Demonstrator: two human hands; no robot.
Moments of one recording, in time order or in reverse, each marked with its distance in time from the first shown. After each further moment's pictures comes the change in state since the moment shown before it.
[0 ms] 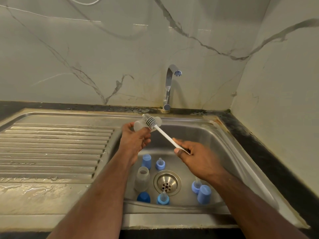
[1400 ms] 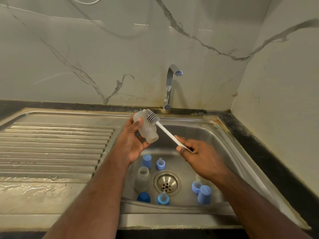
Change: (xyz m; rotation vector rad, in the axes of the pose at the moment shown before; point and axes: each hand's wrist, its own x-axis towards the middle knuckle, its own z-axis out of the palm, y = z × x) left_hand -0.009 0.016 -0.008 -0.394 -0.248 -0.165; right_hand -0.003 -0.001 -0.008 0.010 0.028 -0.007
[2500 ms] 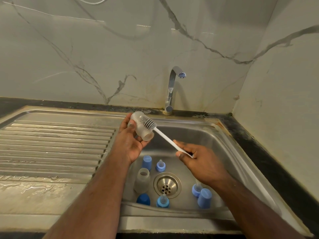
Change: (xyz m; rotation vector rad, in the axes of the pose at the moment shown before) left_hand 0.012 0.000 -0.010 -0.152 0.088 0.064; right_hand -0.003 -0.006 0.003 -0.042 -0.030 -0.011
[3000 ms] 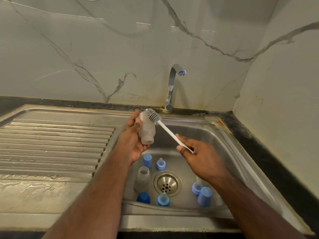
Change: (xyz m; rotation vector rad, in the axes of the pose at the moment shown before) left_hand -0.005 -0.004 0.008 0.202 -0.026 -0.041; right_hand 0.005 -0.004 0.001 -0.010 0.052 0.006
